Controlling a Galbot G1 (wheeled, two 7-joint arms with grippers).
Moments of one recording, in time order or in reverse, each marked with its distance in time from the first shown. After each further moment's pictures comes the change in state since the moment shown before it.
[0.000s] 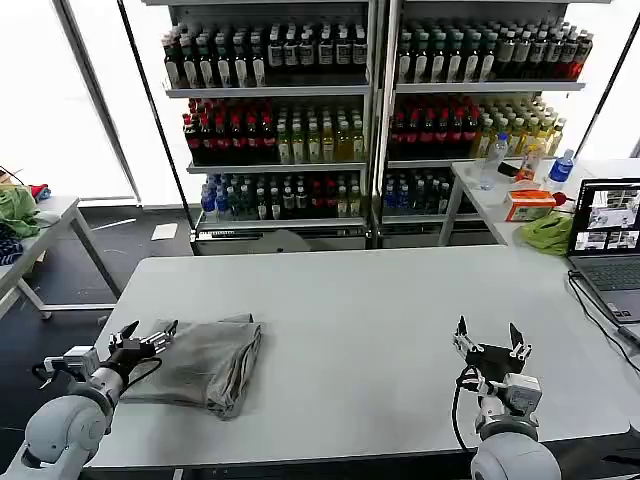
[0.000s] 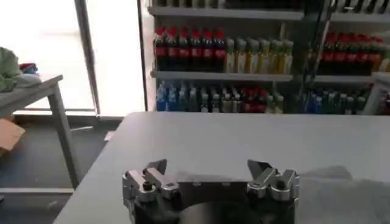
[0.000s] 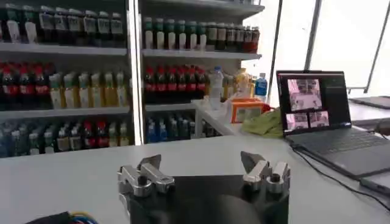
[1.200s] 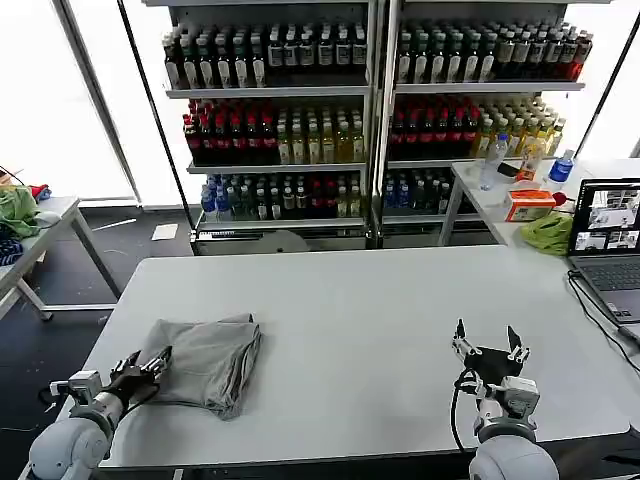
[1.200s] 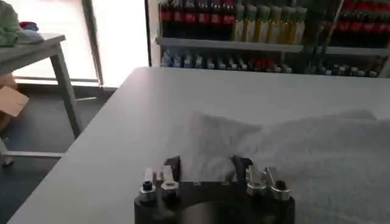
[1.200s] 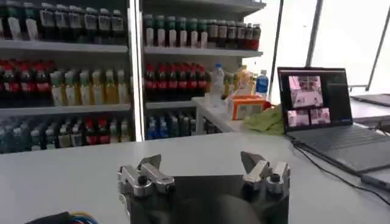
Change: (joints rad) left arm 0.043 -0.038 -0.004 0.084 0.031 0.010 0.058; right arm -0.003 0.001 -0.005 -0.003 -0.003 0.008 -0.002
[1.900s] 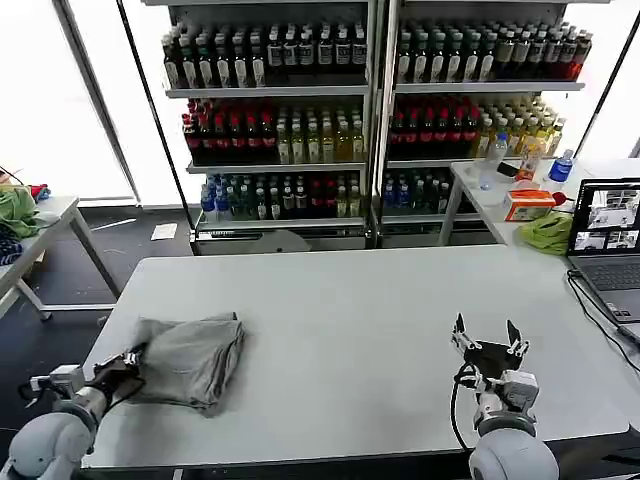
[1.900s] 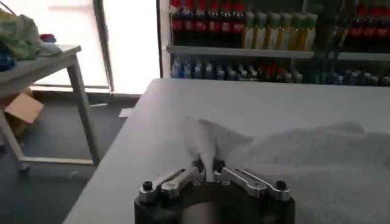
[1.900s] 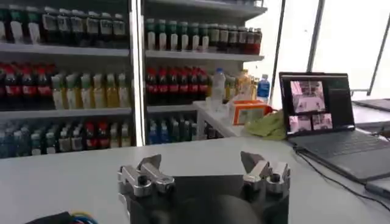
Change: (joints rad) left arm 0.002 0.036 -0.071 0.004 -0.016 -0.004 0.005; right arm 0.027 -0.010 -0.008 -0.014 0.005 -0.004 -0.002
